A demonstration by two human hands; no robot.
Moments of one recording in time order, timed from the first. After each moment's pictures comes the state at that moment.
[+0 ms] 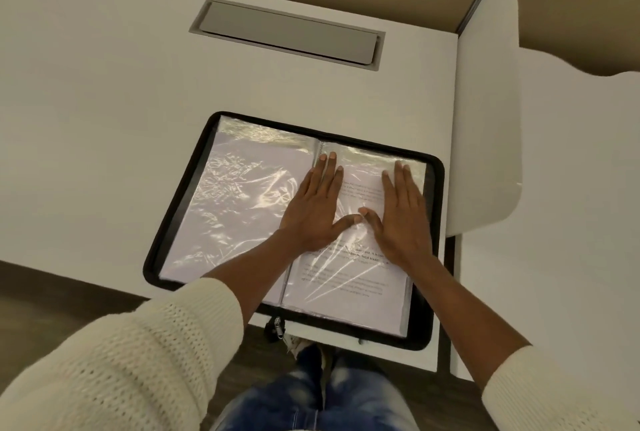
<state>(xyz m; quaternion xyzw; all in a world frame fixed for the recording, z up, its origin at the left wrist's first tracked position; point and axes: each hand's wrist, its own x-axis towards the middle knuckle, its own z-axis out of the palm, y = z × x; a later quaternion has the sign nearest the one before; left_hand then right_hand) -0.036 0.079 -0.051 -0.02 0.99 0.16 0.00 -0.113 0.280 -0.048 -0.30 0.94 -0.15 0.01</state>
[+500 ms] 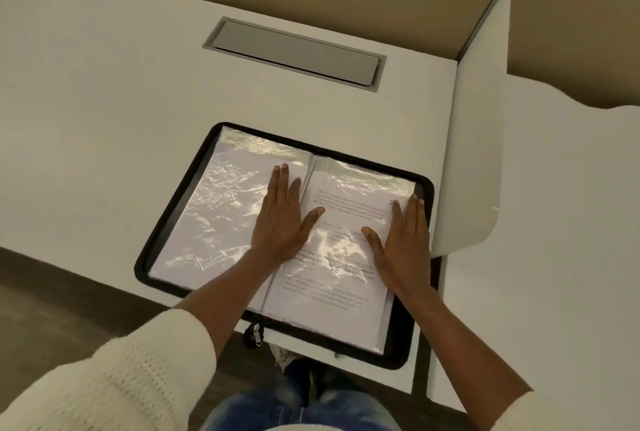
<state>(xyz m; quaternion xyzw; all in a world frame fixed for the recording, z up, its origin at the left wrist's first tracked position) -0.013 0.070 -0.038 -0.20 0.96 0.20 -0.05 -0.104 0.310 -0.041 -0.22 0.96 -0.18 0.06</state>
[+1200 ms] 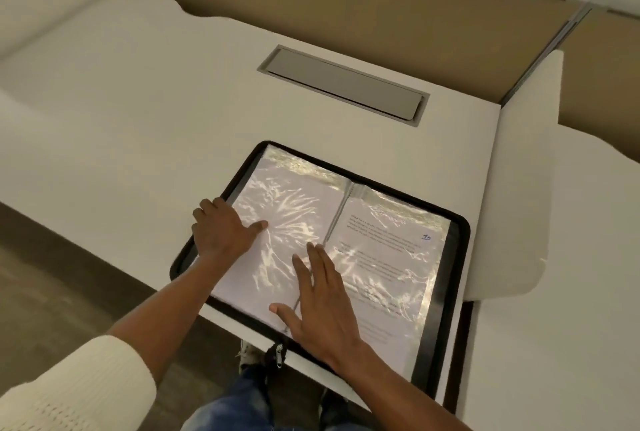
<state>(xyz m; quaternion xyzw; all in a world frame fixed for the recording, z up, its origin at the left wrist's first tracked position) 0.062 -0.038 -0.001 -0.53 0.84 0.10 0.07 0.025 0.203 -0.019 -0.47 0.85 -0.19 0.15</state>
